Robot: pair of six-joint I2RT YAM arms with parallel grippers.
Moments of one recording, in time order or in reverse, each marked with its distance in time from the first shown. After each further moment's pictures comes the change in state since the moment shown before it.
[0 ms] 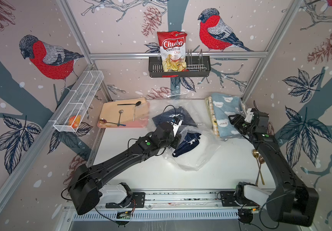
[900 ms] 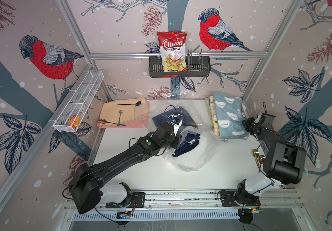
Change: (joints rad) left arm 0.000 0.015 0.000 0.000 -0.002 0.000; right arm -0.274 0.470 0.078 0.247 -0.065 0.058
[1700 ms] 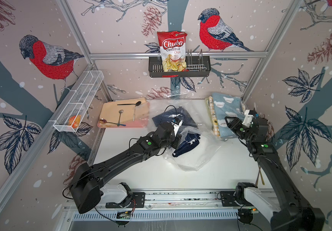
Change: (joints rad) left arm 0.000 -0.001 0.001 -0.002 0.003 0.000; right arm 0.431 -0.715 -0.224 -0.145 0.019 0.045
